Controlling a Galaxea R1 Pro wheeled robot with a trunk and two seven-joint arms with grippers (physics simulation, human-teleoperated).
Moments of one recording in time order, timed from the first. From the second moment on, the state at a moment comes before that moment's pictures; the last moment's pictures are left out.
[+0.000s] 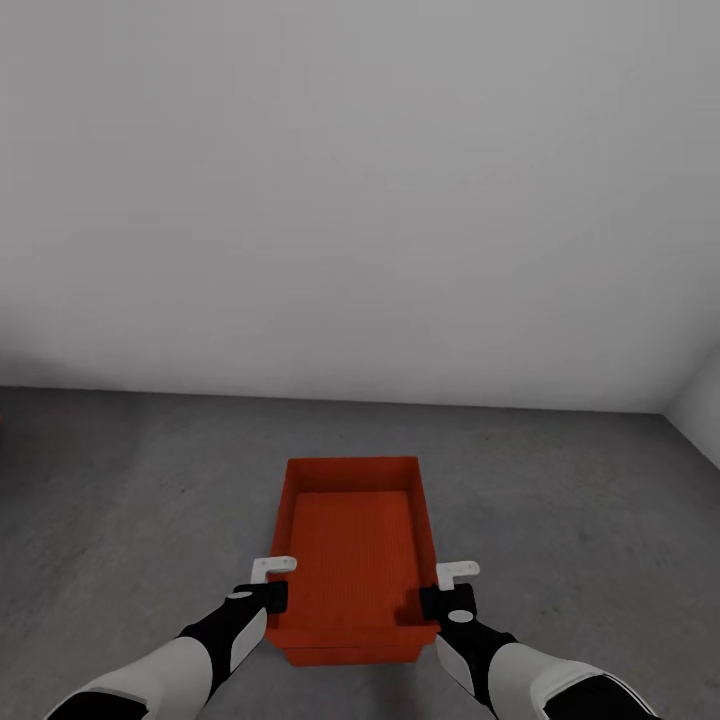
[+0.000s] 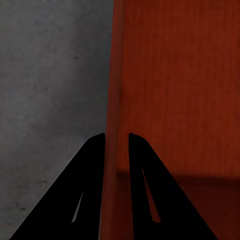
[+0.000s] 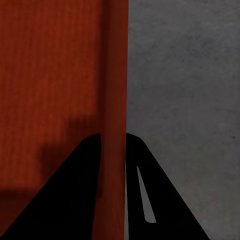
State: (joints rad) left arm -0.70 -0.09 -0.14 -0.15 0.20 0.06 0.16; right arm -0.73 0.15 0.27 0.00 -0.14 -0.17 -0.26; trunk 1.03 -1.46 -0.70
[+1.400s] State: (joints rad) left arm -0.70 -0.08 -0.14 -0.15 0.20 0.06 0.16; right arm -0.73 0.15 0.27 0.00 -0.14 -0.17 -0.26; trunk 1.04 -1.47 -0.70
